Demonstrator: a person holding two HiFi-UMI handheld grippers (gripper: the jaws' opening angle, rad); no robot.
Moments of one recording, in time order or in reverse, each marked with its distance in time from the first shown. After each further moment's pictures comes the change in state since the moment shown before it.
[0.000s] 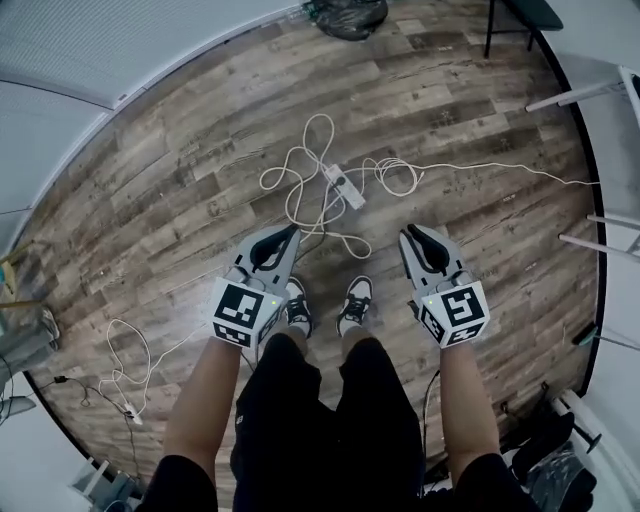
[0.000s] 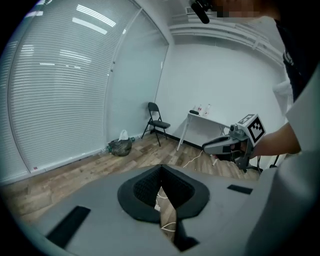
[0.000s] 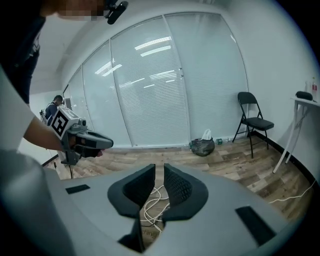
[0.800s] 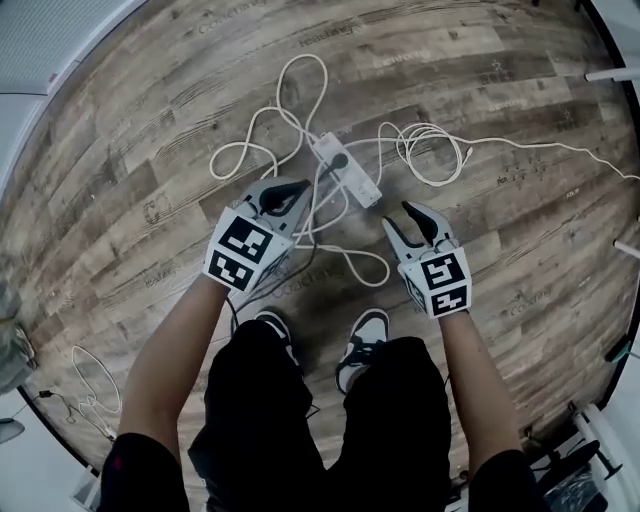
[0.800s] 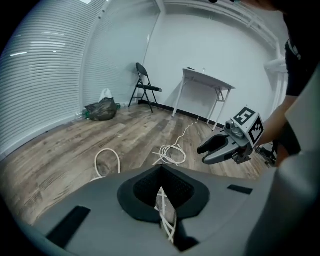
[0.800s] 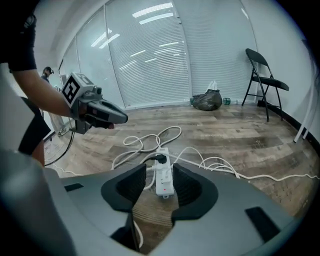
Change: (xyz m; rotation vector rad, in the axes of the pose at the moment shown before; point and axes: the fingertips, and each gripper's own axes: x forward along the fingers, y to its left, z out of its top) left arm 0.317 0.101 -0.352 0.114 0.205 -0.169; right arm 0.267 -0.107 -0.414 -0.053 0.248 0.026
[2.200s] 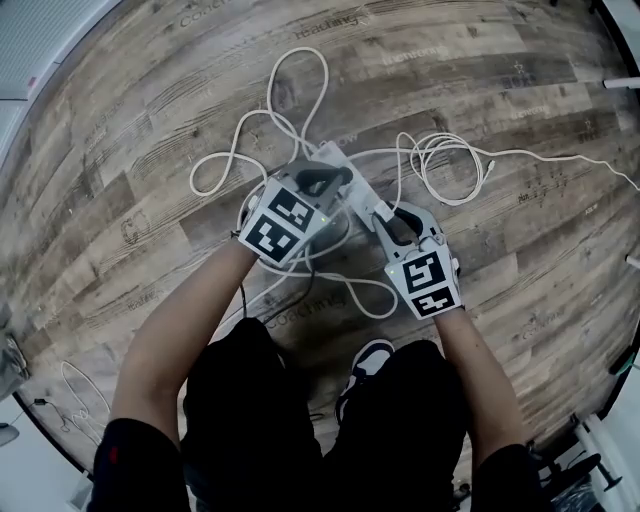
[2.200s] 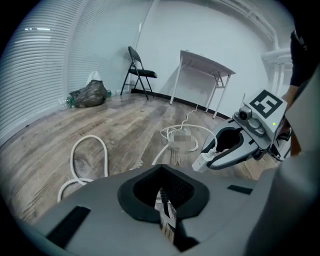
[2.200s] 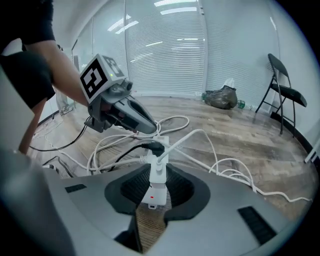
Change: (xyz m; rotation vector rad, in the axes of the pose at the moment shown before) left arm 0.145 0.039 -0.064 0.058 0.101 -0.060; right arm 0.110 -0.017 -0.047 -0.173 0.062 0.027
